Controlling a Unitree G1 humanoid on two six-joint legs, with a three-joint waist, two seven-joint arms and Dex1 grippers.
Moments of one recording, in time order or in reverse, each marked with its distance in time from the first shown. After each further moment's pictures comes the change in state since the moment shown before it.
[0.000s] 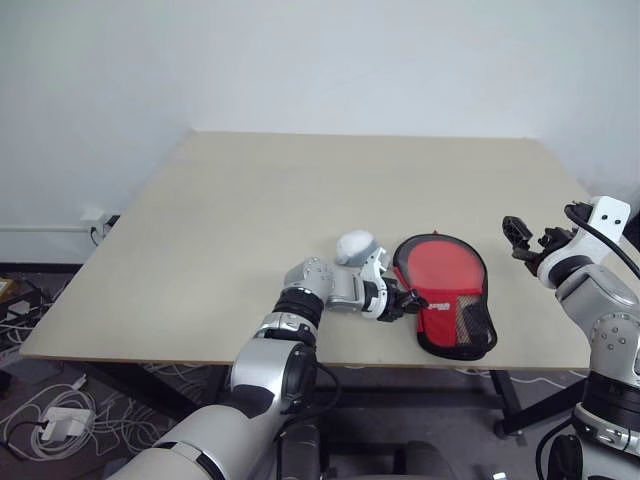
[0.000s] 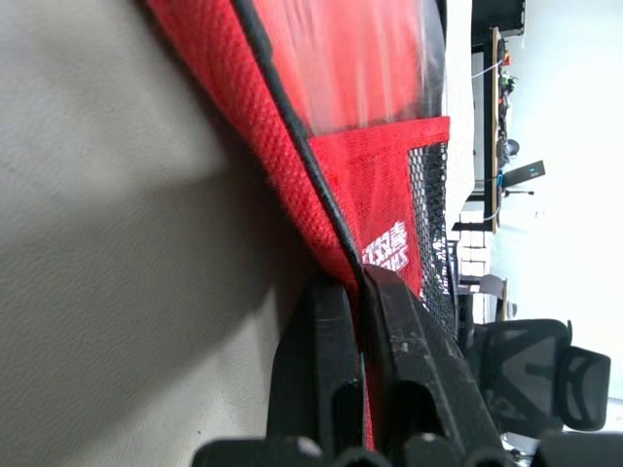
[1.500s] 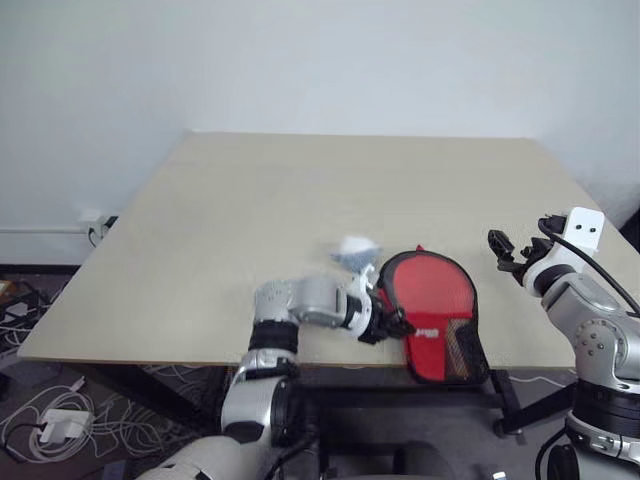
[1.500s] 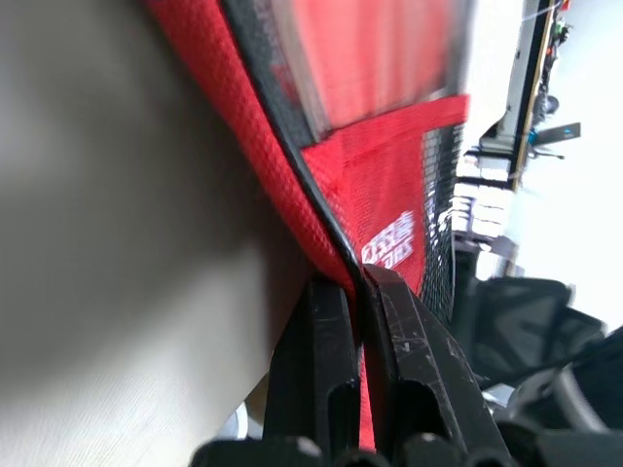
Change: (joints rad) left arm 0.314 0.004 0.065 -0.355 -0.960 0.416 1.103; right arm 0.044 0.004 0.081 -0.017 -0.100 -0.015 0.031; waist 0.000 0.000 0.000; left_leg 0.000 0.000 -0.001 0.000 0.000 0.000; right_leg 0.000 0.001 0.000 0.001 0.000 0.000
